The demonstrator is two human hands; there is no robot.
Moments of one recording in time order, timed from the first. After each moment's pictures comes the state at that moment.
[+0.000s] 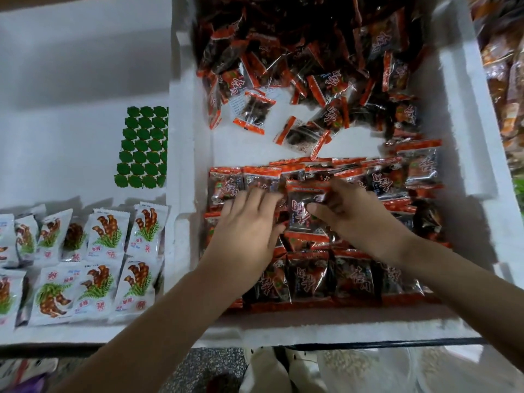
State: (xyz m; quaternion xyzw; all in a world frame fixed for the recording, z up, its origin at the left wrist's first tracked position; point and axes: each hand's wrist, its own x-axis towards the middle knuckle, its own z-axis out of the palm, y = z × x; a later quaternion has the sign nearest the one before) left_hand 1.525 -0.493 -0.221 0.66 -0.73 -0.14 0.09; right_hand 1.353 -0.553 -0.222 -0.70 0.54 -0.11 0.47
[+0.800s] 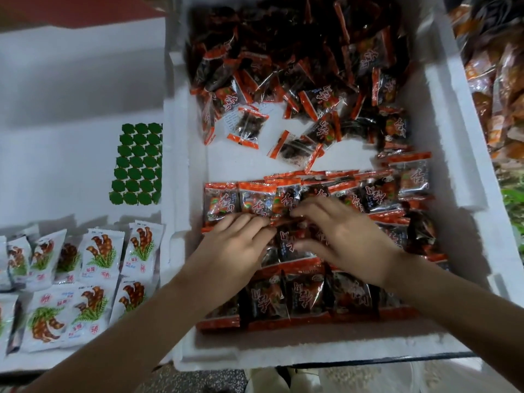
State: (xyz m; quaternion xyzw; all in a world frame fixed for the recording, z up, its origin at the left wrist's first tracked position) left_hand 1.554 -0.498 -0.237 0.51 -0.86 -0.03 0.01; right_hand 1.343 -0.554 -0.250 -0.91 0.36 -0.09 0.20
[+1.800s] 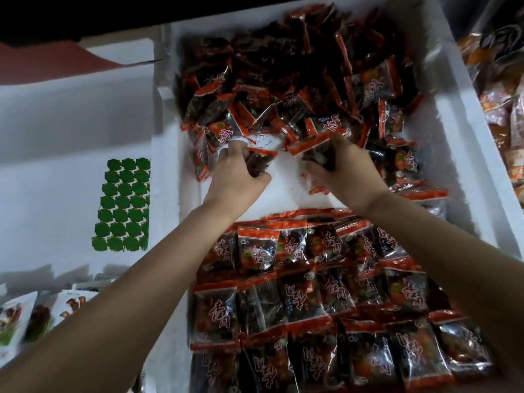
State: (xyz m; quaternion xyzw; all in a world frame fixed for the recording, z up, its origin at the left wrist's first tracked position) left_hand 1.554 -0.661 -0.233 0.74 -0.59 -0.25 0.23; right_hand 1.376 -0.686 -0.235 -0.72 0.57 -0.23 0.31
